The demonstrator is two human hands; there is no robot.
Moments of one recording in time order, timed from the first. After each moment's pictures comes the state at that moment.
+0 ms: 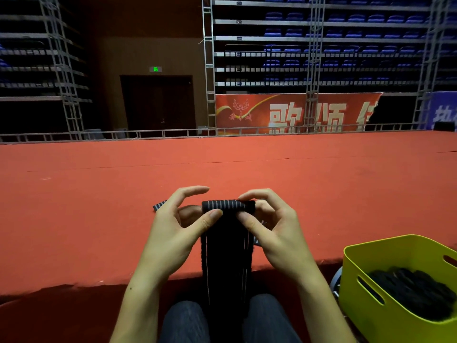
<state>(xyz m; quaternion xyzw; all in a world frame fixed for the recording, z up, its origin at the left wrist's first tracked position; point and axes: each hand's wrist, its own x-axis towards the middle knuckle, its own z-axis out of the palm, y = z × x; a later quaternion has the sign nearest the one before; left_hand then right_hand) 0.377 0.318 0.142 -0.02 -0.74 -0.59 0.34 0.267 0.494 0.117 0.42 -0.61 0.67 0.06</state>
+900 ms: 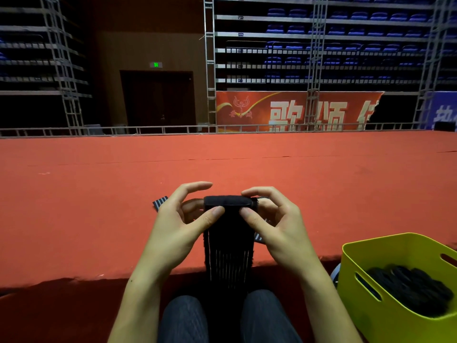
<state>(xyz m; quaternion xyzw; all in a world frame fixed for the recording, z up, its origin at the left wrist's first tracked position) 0.377 0.320 0.140 -0.03 -0.73 -0.60 0.32 0.264 0.499 0.114 0.42 -0.61 0.67 0.05</state>
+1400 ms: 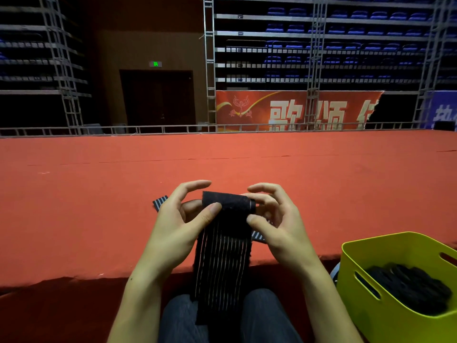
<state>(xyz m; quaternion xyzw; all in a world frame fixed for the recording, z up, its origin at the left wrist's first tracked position) 0.375 0.321 0.137 -0.04 -0.71 -0.64 0.30 0.265 0.502 0.111 0.40 -0.60 0.69 0.02</state>
